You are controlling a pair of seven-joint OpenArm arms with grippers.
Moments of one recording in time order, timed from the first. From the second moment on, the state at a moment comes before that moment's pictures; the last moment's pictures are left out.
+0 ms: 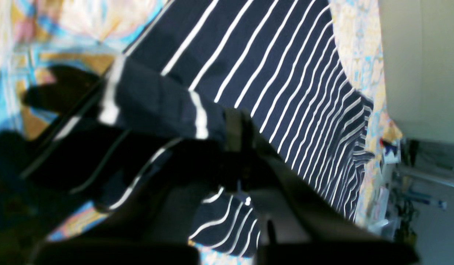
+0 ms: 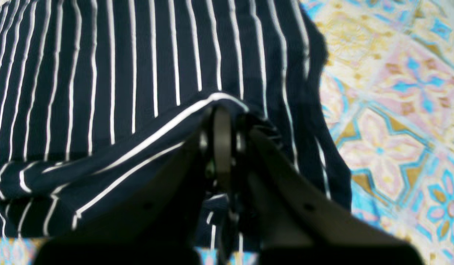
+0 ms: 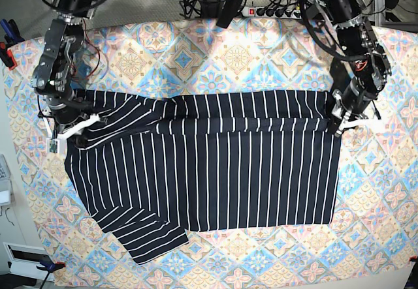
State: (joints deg) left arm 2.7 -6.4 -34.1 80.7 -49.8 -2.3 46.2; right arm -4.6 9.1 23.2 88.7 15.3 18.7 -35.0
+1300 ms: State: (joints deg) left arm 17.7 -4.4 -36.7 89.5 -56.9 -1.9 50.0; right arm -17.8 10.4 23.5 94.9 15.5 18.6 -31.5
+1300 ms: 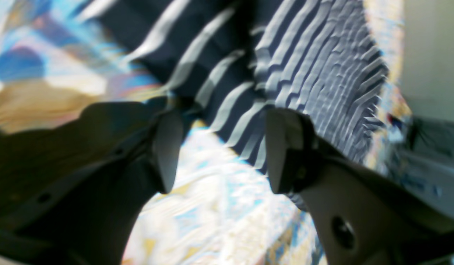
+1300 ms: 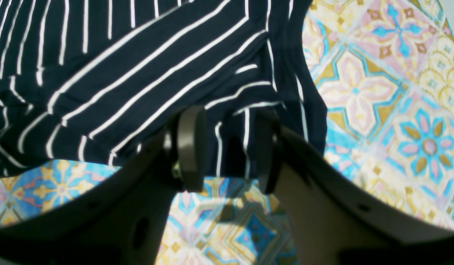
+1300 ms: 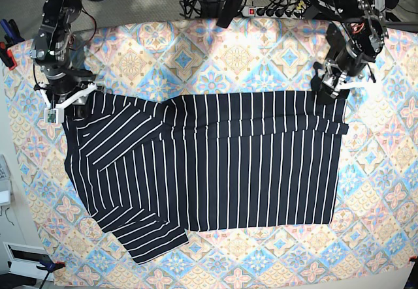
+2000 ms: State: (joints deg) left arm 7.9 -3.5 -40.8 71.4 -58.7 -3.3 46.3; right arm -18.3 10.2 23.2 94.9 15.5 18.7 -31.5
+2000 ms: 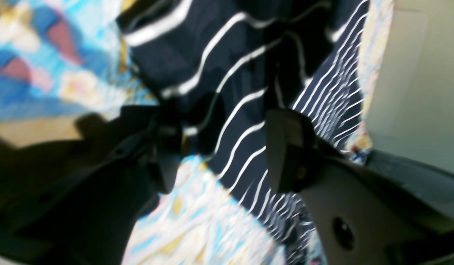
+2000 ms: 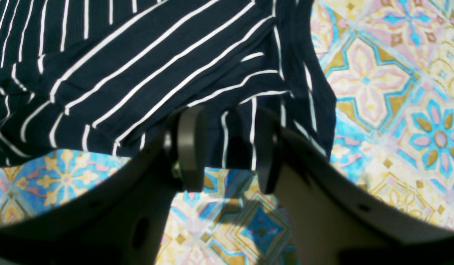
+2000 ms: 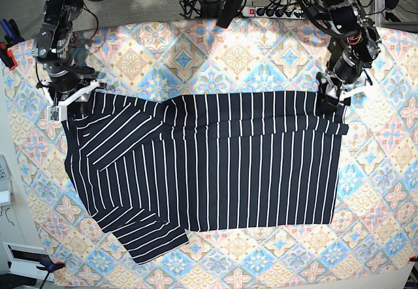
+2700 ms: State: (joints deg) left arm 4.1 -3.5 -40.2 67.5 -55.3 -2.7 47.1; right arm -17.1 5.8 36.4 87.8 29.5 18.0 -38.7
